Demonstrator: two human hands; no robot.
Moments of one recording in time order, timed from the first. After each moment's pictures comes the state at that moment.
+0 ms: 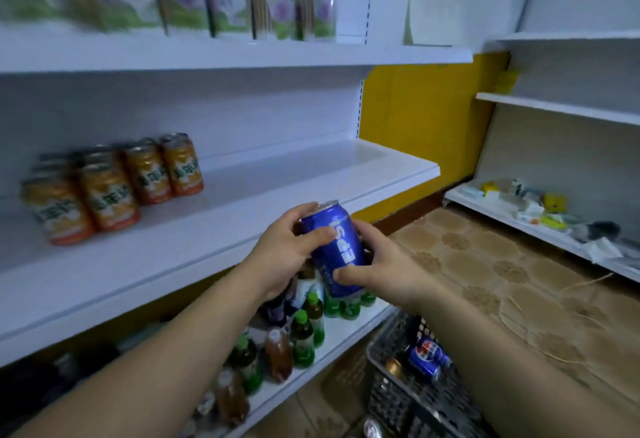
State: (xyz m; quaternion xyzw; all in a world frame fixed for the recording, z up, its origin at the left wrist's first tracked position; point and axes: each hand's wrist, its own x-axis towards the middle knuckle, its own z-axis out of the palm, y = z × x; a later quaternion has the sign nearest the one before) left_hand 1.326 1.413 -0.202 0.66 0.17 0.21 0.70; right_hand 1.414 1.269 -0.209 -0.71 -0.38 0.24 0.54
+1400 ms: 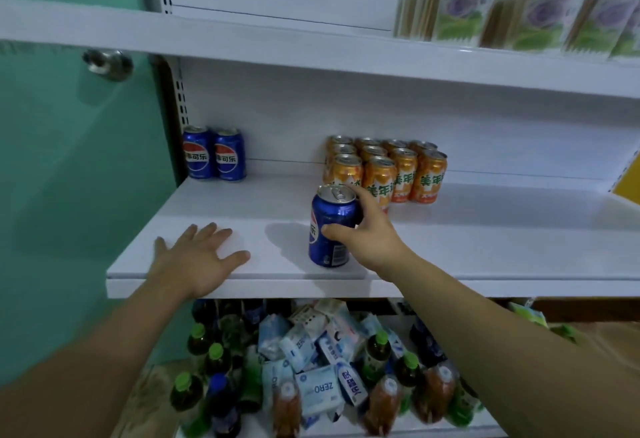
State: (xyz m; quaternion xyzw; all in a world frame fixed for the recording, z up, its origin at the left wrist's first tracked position) left_hand 0.946 1.670 -0.240 0.79 0.61 0.01 0.06; right_hand 1.194 1.573 -0.192 -0.59 -0.53 0.32 0.52
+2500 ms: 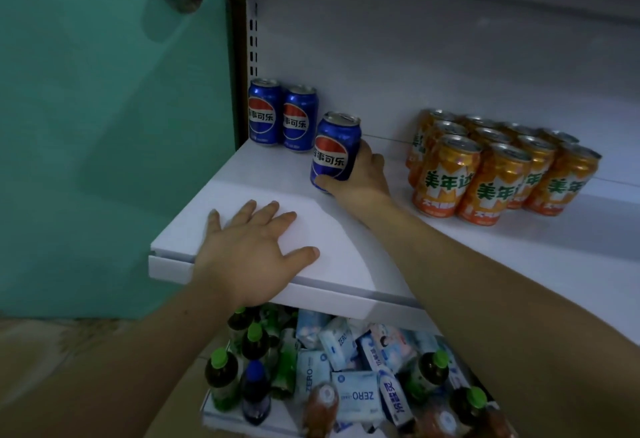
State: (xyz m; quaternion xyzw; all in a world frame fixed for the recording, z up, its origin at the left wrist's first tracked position) left_hand 0.944 1.671 -0.246 0.79 0.61 0.04 0.06; right_hand 1.125 1.766 -0.232 -0.66 -0.59 0.20 0.43
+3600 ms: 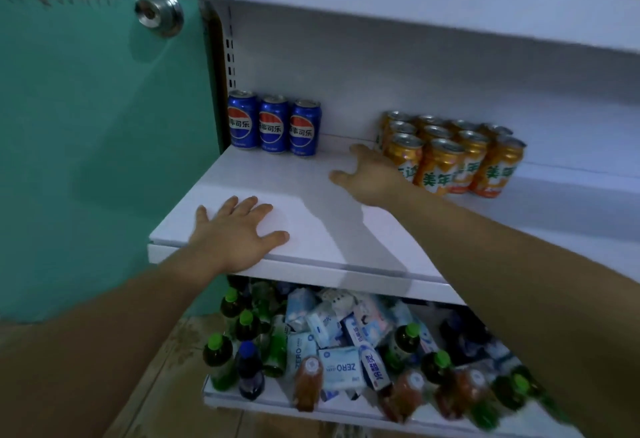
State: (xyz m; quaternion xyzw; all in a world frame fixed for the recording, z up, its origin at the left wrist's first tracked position) left_hand 0.942 1.676 -0.234 0.79 0.61 -0.02 0.09; right_hand 1.175 1.694 -0.174 -0.71 -0.67 0.10 0.19
